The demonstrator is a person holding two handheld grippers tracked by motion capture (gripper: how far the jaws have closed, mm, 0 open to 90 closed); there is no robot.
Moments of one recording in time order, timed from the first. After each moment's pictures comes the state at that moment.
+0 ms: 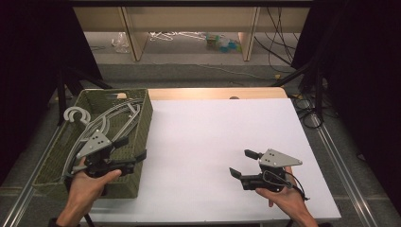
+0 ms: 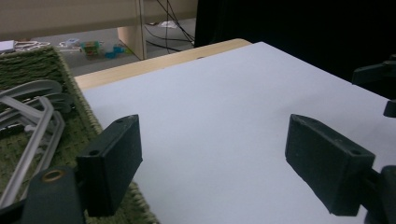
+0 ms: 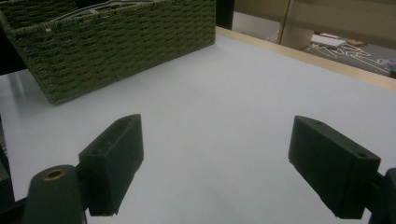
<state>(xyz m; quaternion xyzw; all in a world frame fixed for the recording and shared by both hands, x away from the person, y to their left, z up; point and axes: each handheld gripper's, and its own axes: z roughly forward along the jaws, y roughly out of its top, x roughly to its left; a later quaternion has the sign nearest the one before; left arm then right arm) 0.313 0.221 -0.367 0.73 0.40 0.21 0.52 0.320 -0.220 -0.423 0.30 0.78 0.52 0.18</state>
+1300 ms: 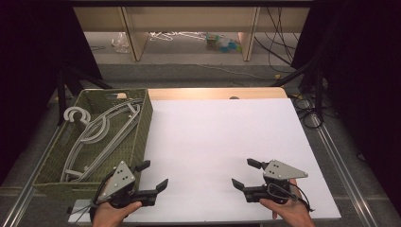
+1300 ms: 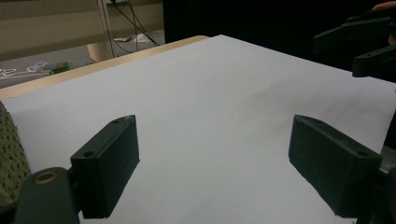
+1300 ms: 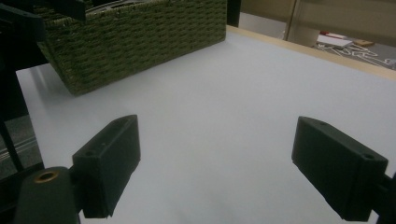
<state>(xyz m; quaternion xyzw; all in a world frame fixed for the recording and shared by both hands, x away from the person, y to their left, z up) 0.267 0.179 -0.425 0.73 0.34 0.21 0.55 0.293 -0.226 -0.428 0.29 0.78 0.53 0.17</state>
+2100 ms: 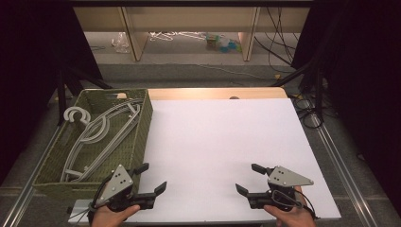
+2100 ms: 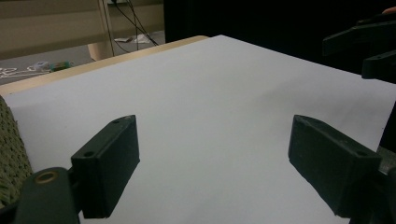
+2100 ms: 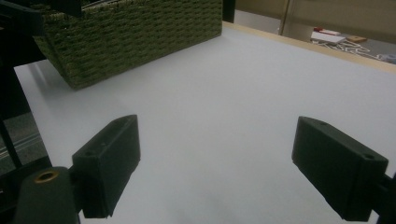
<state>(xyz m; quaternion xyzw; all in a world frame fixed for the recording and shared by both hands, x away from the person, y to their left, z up) 0.263 0.181 -0.427 0.73 0.34 0.21 0.56 0.279 -0.234 -0.431 0.31 0.78 0.52 0.17</state>
